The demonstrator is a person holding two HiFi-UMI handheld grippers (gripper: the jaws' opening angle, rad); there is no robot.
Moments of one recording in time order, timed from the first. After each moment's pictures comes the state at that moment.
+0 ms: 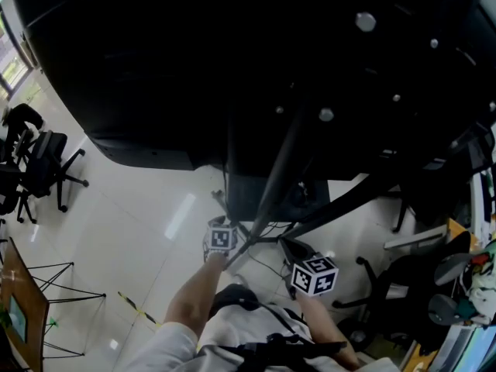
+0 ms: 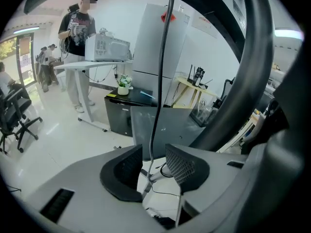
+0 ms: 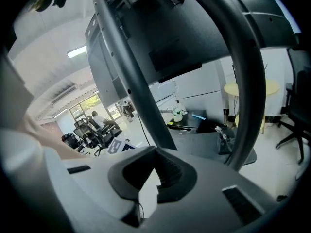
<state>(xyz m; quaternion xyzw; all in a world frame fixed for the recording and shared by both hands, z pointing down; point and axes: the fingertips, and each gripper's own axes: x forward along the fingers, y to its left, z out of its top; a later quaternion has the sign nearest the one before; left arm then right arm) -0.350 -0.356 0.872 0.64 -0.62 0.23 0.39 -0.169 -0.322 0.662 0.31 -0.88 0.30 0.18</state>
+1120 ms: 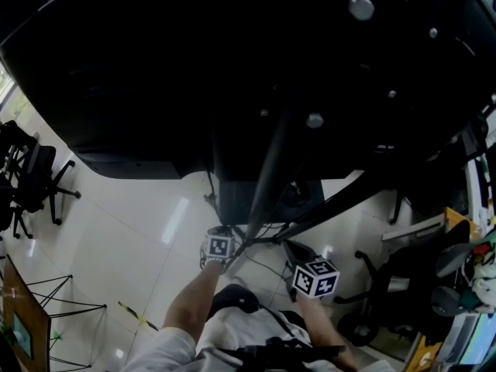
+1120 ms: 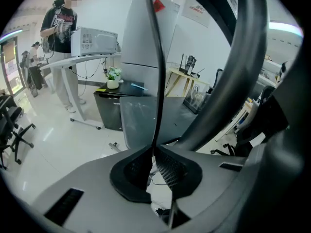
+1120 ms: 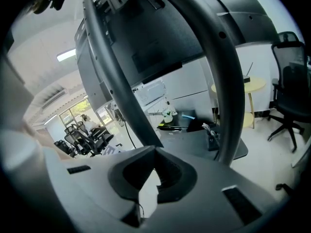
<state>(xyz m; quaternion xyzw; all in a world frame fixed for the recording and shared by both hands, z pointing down) -0.326 -0.351 0.900 0.67 -0.57 0.27 0.39 -0.141 -0.335 0.681 0.37 -0.86 0.32 0.17</state>
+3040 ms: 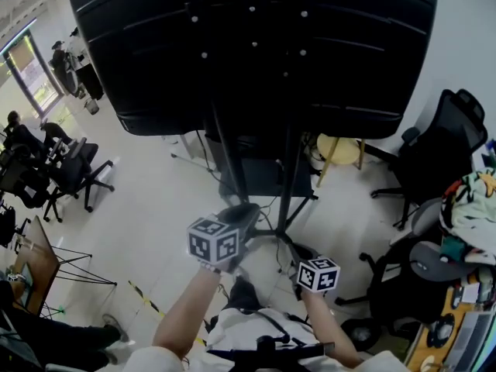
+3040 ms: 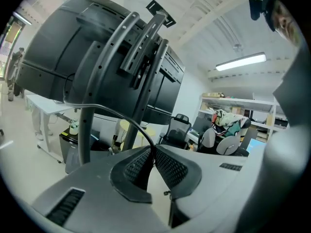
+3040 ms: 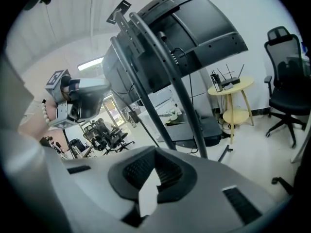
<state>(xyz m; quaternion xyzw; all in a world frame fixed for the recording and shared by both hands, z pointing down) -0.045 -0.173 0.491 0.82 -0.51 0.03 0.25 0.065 -0.145 0.656 0.31 -0.89 0.31 0.13</state>
